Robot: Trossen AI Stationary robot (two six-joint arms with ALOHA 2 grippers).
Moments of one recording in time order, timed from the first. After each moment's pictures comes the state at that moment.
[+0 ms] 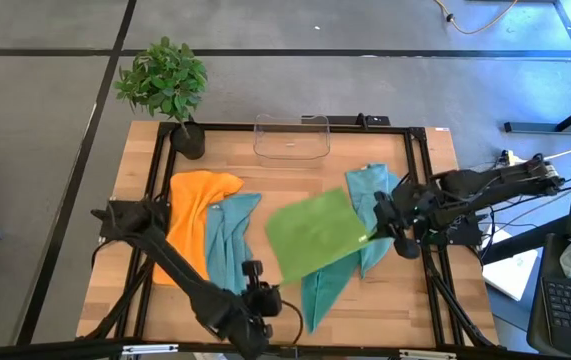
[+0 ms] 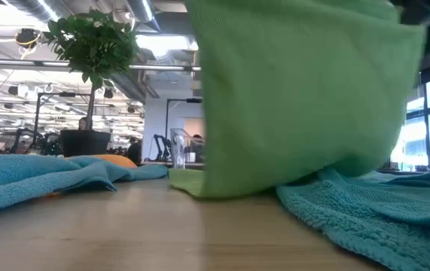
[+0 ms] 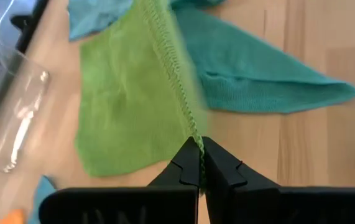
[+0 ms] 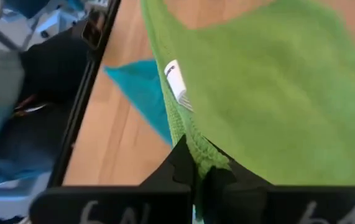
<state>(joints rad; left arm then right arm) -0.73 2.10 1.86 -1.06 -0.78 -0.73 0.23 0.88 0.82 -0.77 -0.21 0.24</state>
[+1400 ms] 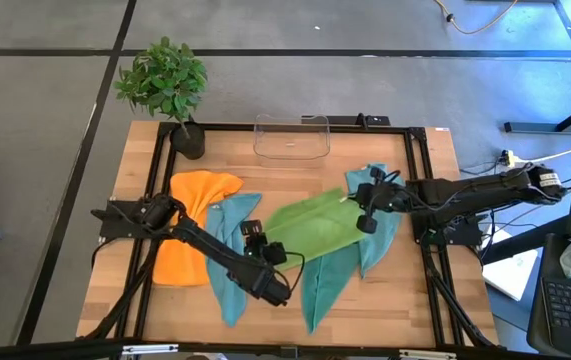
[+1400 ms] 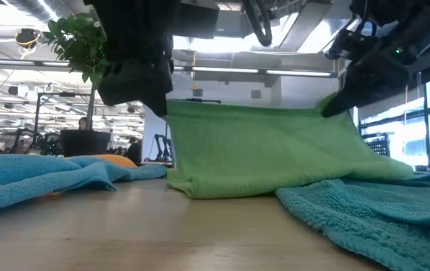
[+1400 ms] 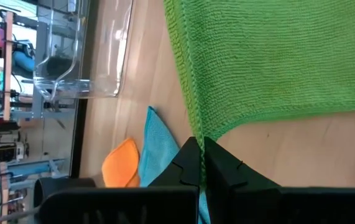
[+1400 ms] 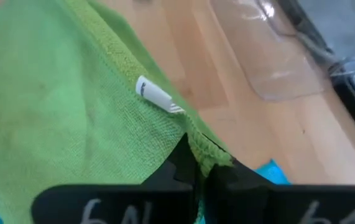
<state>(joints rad) -0.49 2.16 1.72 -1.42 -0.80 -0.81 0.03 0.96 0.52 -0.33 0.36 0.07</state>
